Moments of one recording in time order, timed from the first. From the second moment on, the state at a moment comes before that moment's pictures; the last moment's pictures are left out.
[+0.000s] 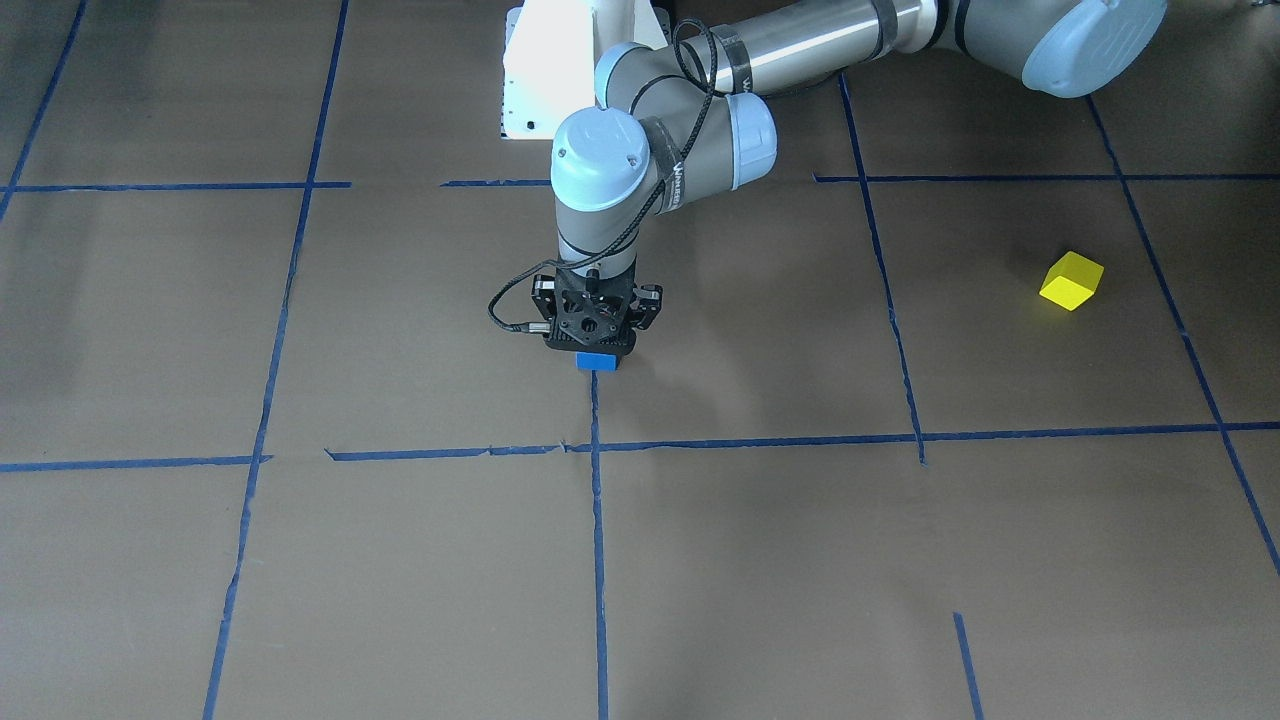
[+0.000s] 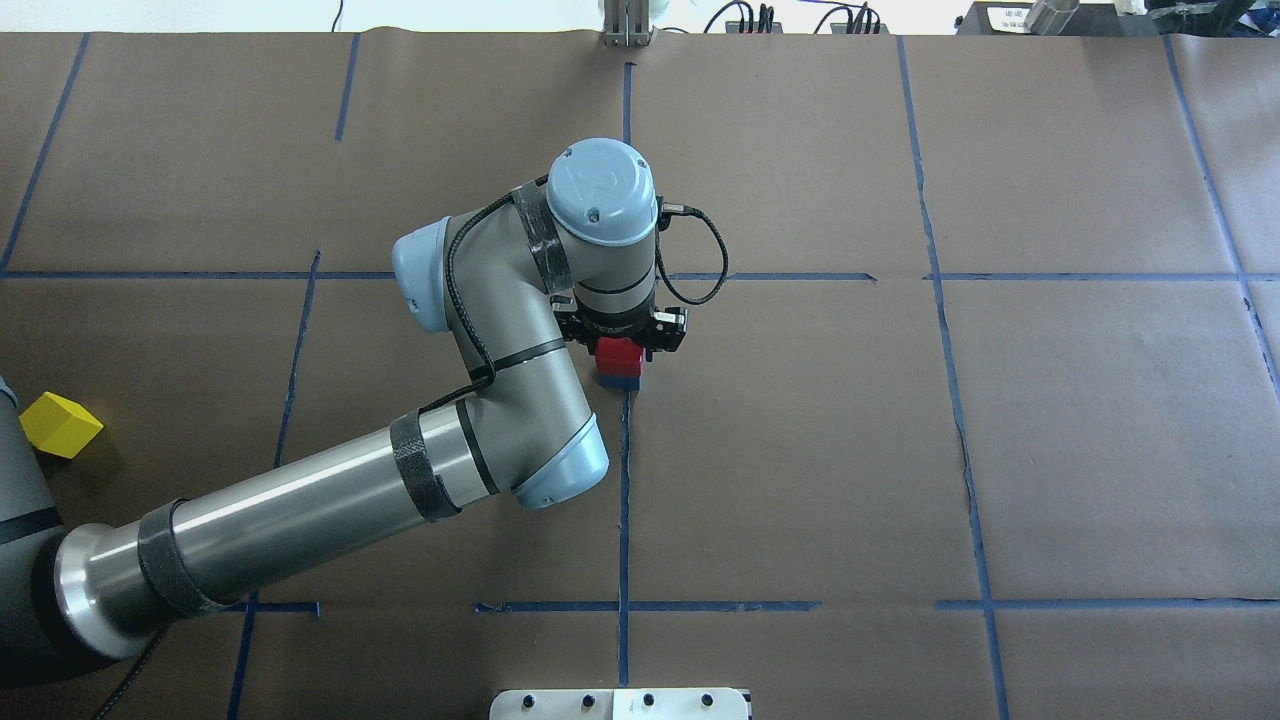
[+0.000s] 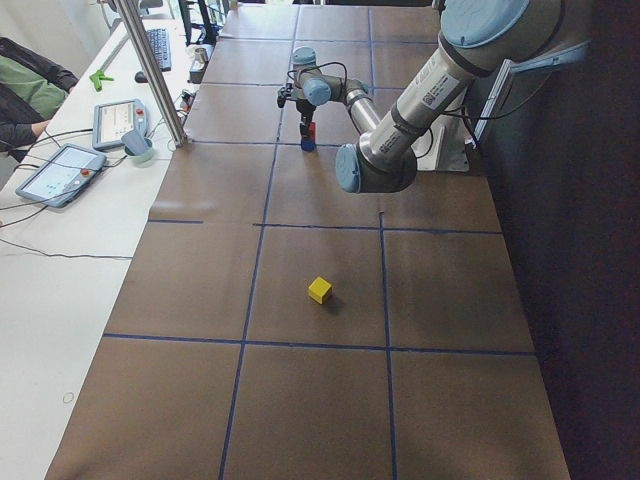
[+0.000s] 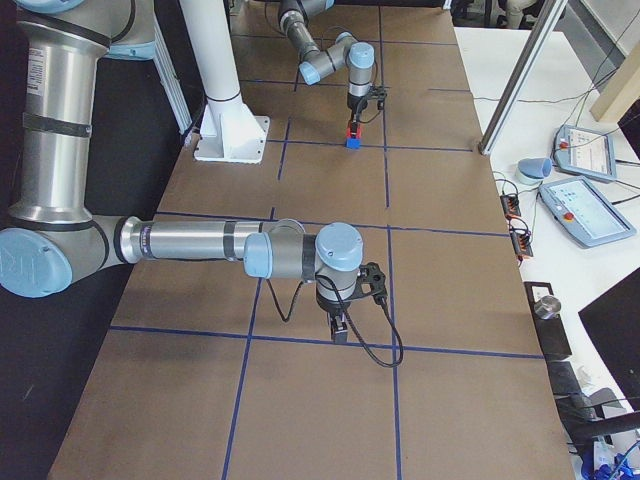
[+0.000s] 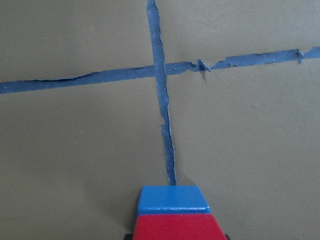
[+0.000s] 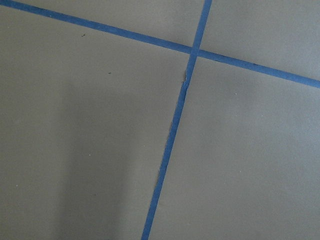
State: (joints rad) left arm -0.55 -2.53 -1.32 -1.62 -1.95 -1.06; right arm 1.55 -1.74 1.78 -1.60 2.33 -0.22
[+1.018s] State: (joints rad) left arm -0.68 -2.48 -1.45 -1.61 -2.05 -1.00; right arm 1.55 -1.74 1.78 -1.60 2.33 -0.22
